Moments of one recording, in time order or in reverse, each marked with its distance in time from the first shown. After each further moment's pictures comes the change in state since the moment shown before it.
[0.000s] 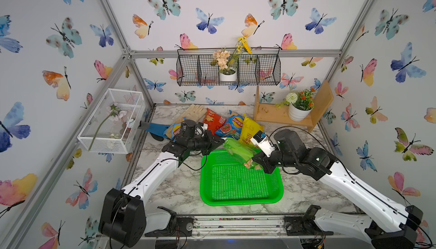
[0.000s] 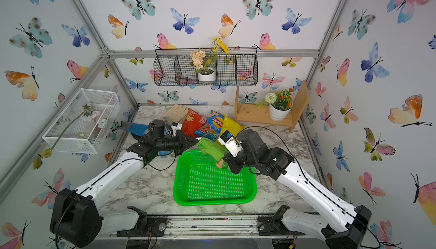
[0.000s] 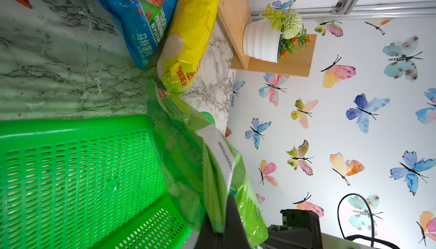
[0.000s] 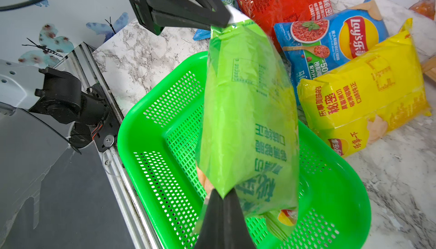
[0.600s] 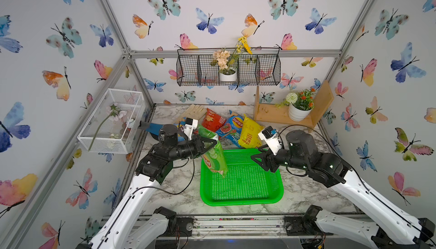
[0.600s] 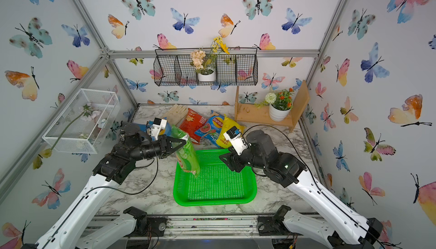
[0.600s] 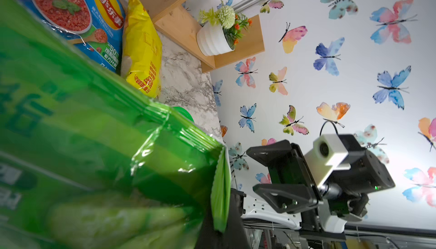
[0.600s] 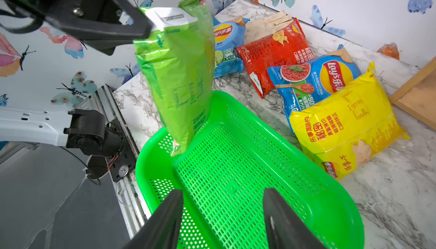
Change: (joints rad) left arm 0.008 -0.379 0.040 -0.251 -0.006 0.284; right arm 0.000 -0.092 -0.022 0.109 0.005 0.092
